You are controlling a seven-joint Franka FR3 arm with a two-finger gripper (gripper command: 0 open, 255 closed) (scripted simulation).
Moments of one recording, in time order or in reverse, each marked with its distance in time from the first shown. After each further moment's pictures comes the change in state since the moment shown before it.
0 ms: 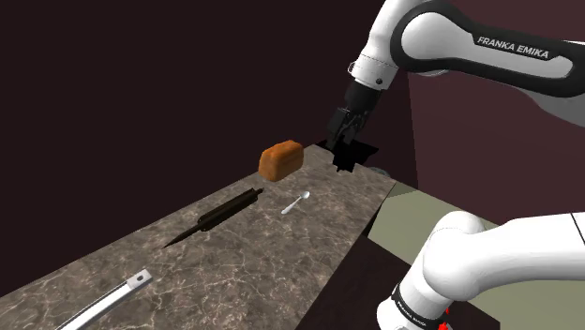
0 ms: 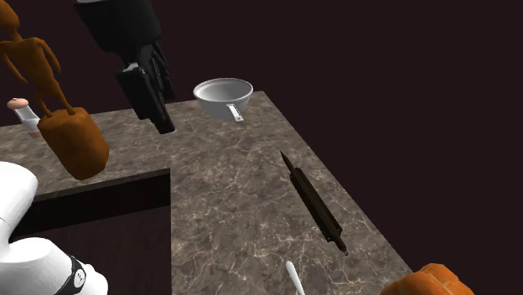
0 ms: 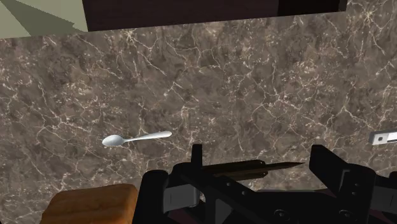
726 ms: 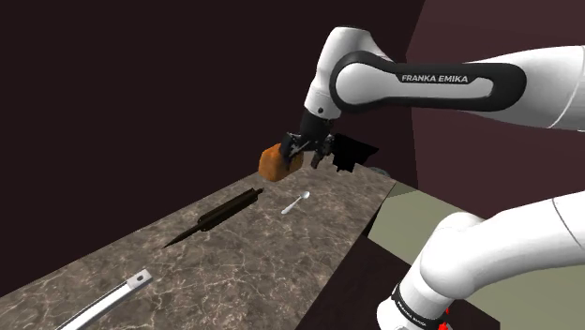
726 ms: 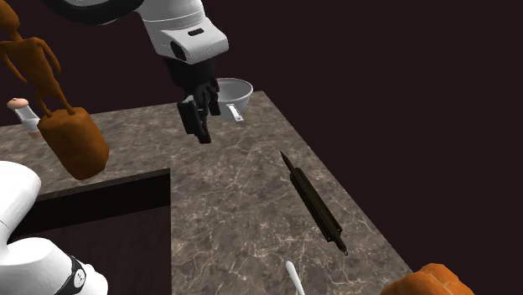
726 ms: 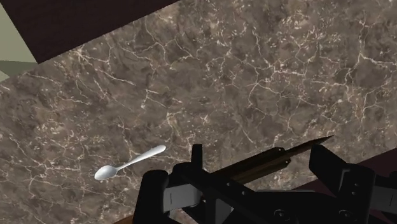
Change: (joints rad) arm -0.063 0.187 0.211 -0.059 0.077 0.250 0.389
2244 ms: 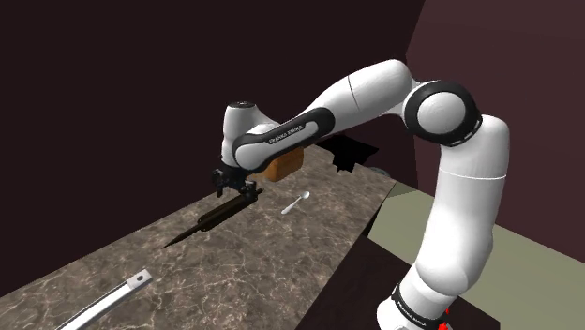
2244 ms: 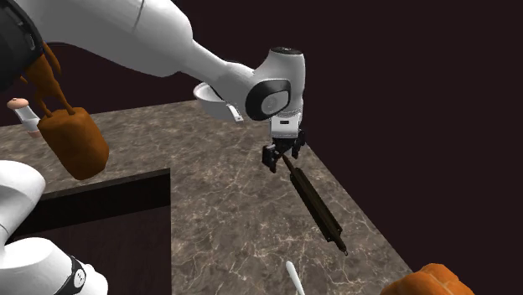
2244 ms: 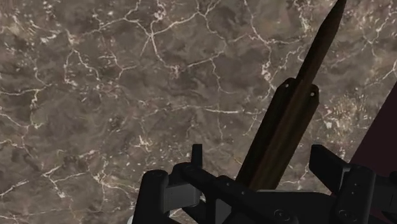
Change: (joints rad) arm -0.084 0.916 0.217 0.406 -0.379 0.395 1.132
